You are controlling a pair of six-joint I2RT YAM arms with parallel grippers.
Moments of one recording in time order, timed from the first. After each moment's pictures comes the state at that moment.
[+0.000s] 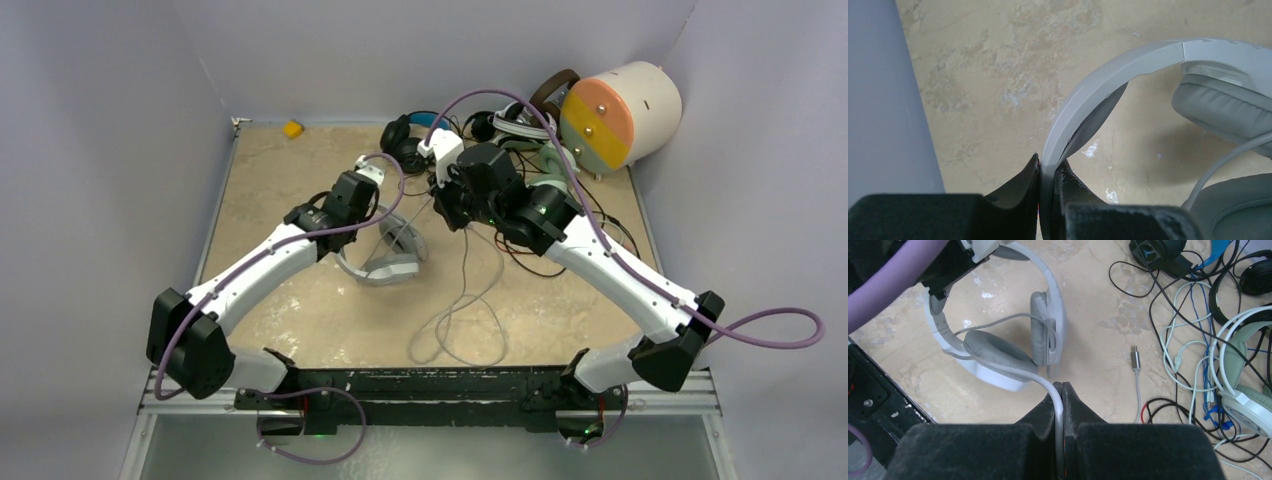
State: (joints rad) left arm -0.58 1.39 1.13 -0.61 -0.55 0.04; right arm 0.85 1.41 1.57 -0.73 0.08 0.01
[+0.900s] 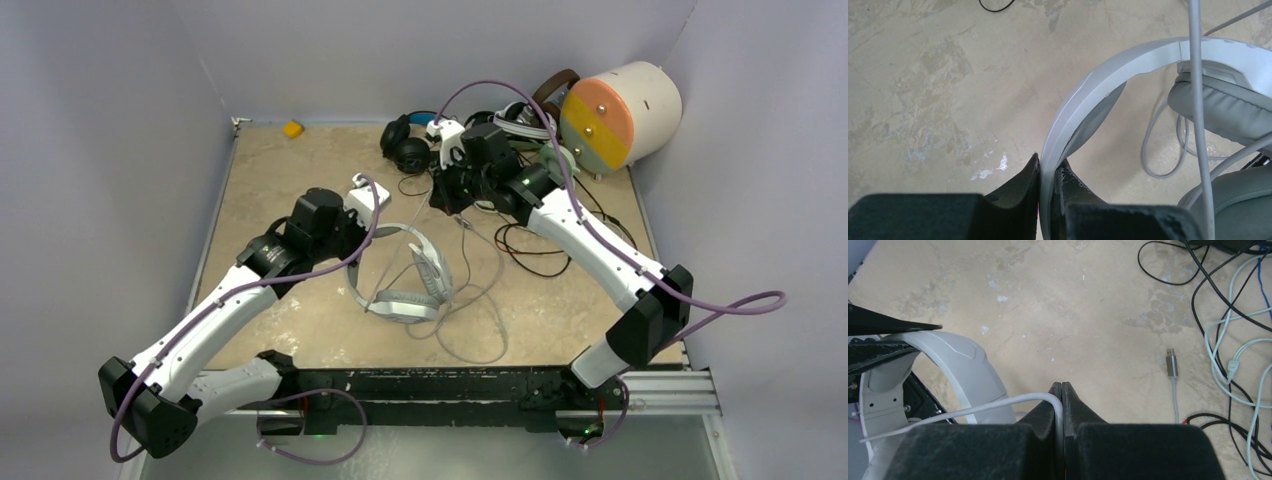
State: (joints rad) left arm -0.60 1.04 1.01 -0.59 0.04 0.13; right arm 0.66 1.57 1.58 -0.66 -0.21 0.10
